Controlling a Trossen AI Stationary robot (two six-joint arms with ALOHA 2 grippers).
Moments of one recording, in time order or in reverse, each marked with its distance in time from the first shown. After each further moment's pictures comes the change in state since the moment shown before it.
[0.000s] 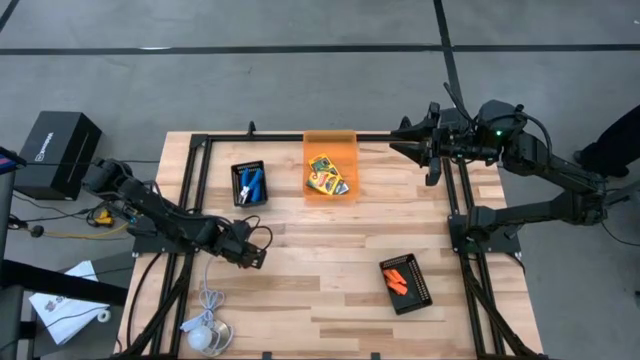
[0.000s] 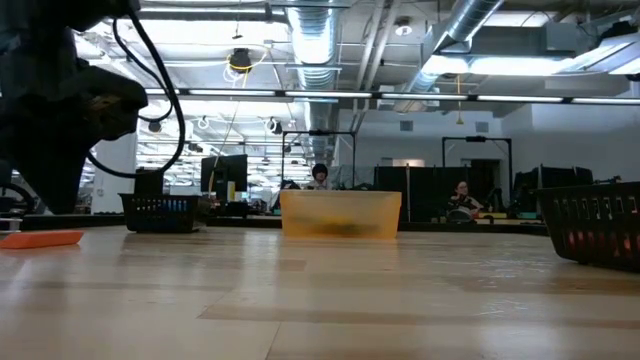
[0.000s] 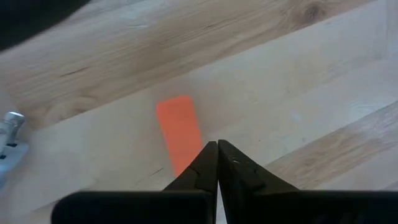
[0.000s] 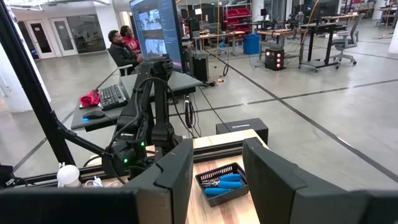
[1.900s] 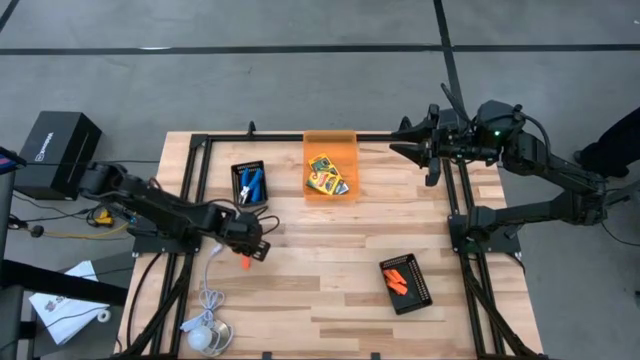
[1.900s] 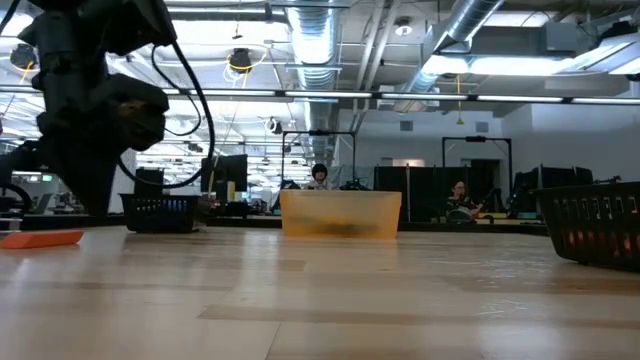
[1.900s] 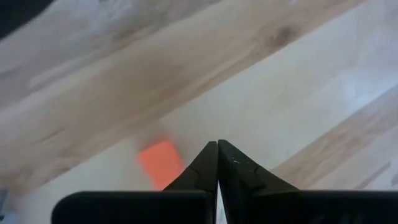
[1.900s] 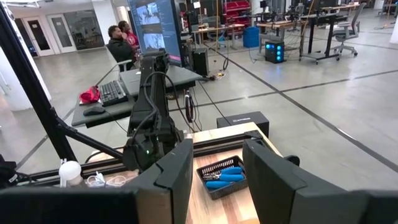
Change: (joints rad) left arm 0.187 -0.027 -0.049 0.111 0.127 0.284; right arm -0.002 0.000 0.000 -0.025 0.000 0.016
